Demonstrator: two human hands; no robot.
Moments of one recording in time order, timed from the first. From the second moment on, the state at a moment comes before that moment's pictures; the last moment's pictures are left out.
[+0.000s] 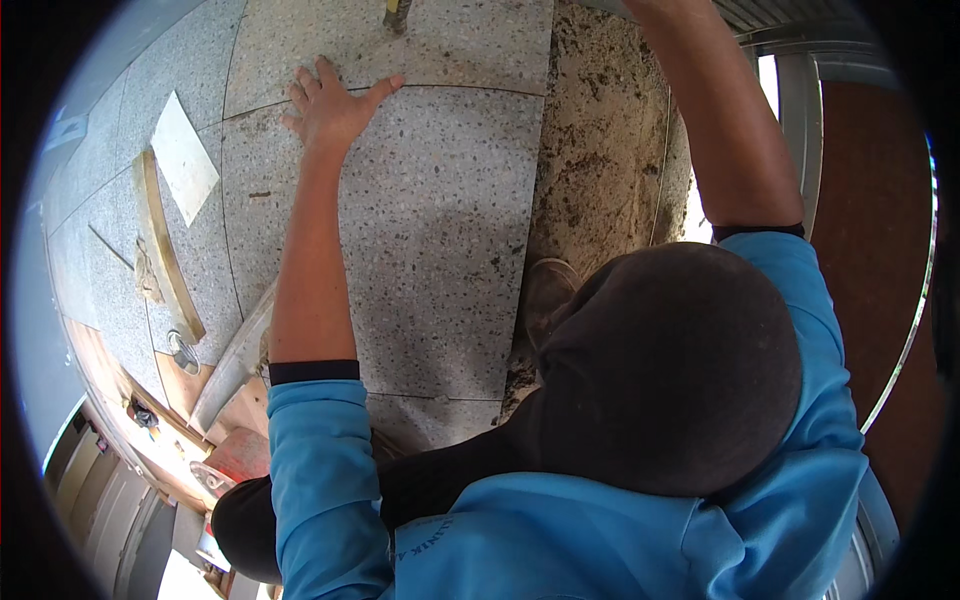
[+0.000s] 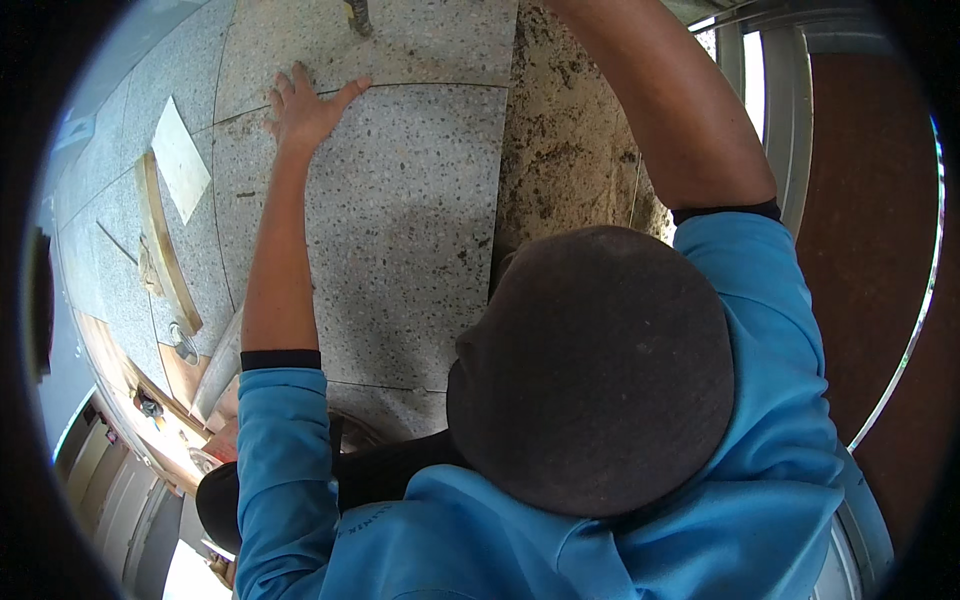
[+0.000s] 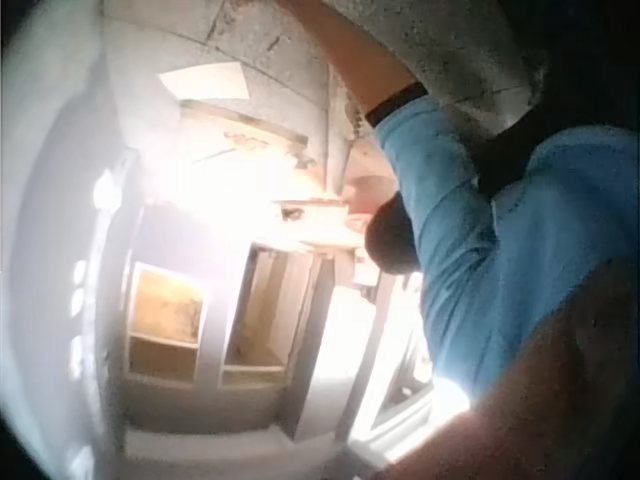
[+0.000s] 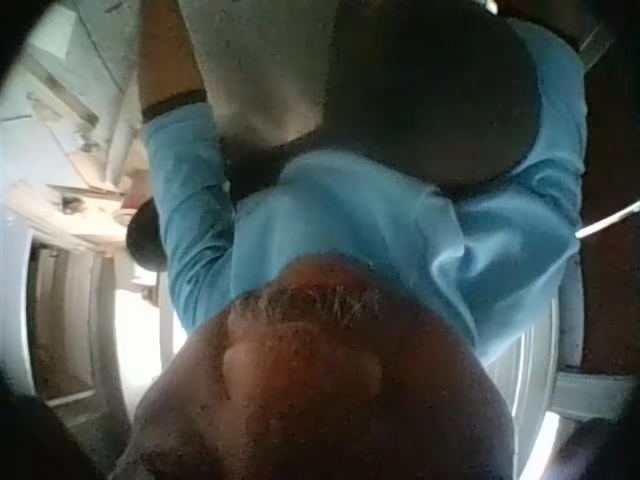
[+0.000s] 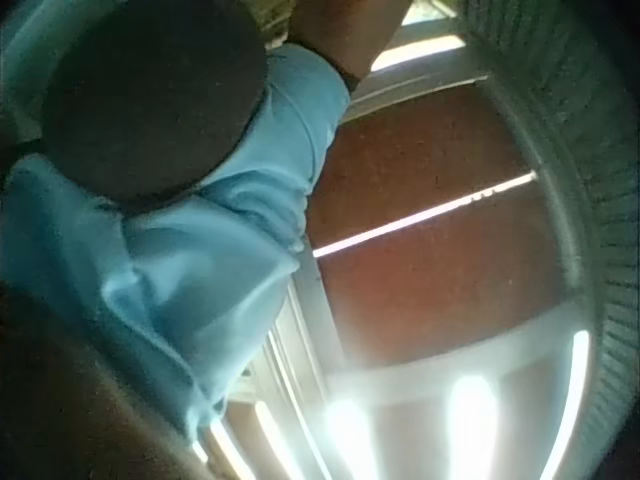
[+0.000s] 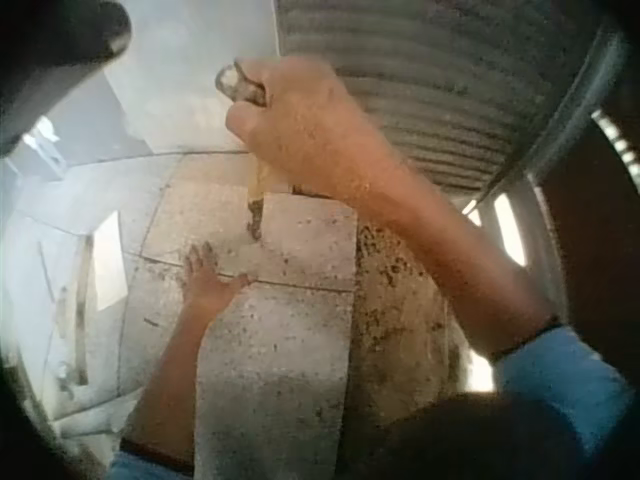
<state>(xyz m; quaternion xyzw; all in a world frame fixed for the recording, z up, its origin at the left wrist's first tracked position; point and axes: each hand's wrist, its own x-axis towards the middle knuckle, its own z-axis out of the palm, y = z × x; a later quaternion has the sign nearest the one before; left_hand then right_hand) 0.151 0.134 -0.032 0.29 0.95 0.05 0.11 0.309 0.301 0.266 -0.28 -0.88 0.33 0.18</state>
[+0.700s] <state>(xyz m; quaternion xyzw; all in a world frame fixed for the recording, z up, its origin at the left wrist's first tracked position) 0.151 0.211 0.005 0.35 0.92 0.02 0.15 0.293 0.364 0.226 -0.15 -0.89 0.32 0.30</state>
